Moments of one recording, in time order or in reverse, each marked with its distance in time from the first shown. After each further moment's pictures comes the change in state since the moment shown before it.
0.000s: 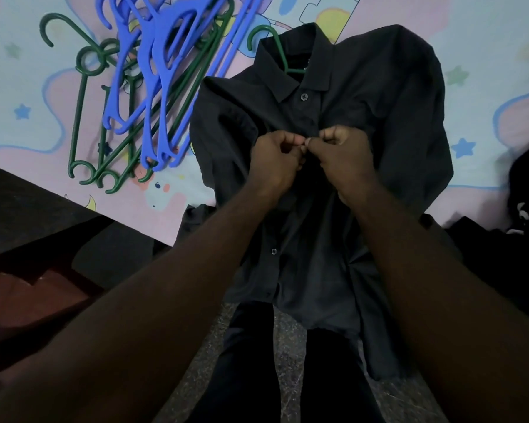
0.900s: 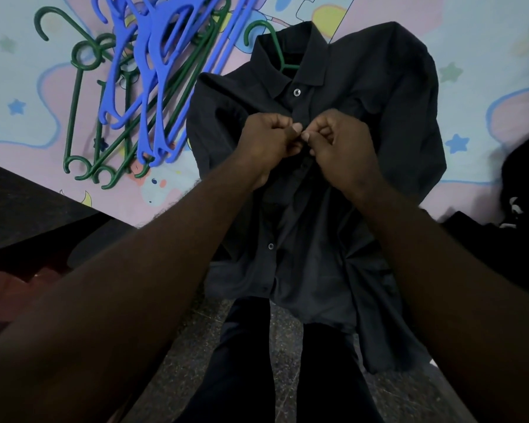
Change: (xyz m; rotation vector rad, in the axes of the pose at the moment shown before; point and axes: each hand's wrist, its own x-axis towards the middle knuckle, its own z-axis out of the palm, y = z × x) left_hand 0.008 0.021 -0.014 -0.157 -0.129 -0.097; right_hand -0.008 -0.010 -0.012 -0.379 -0.058 -0.360
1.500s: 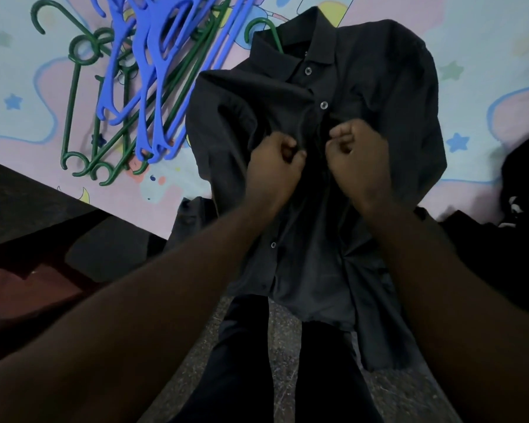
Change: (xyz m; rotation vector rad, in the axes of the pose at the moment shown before) left_hand -0.016 -0.046 0.015 0.462 0.258 0.234; right_hand -0.013 0.024 -0.005 -0.029 0.150 0.167
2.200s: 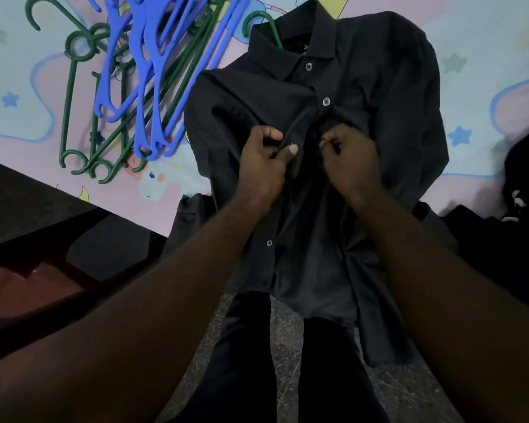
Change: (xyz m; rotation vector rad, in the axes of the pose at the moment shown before) left_hand -0.009 0.005 -0.014 -0.428 -0.024 -0.177; right_hand 0.006 0.013 0.015 -0.182 -0.051 -0.035
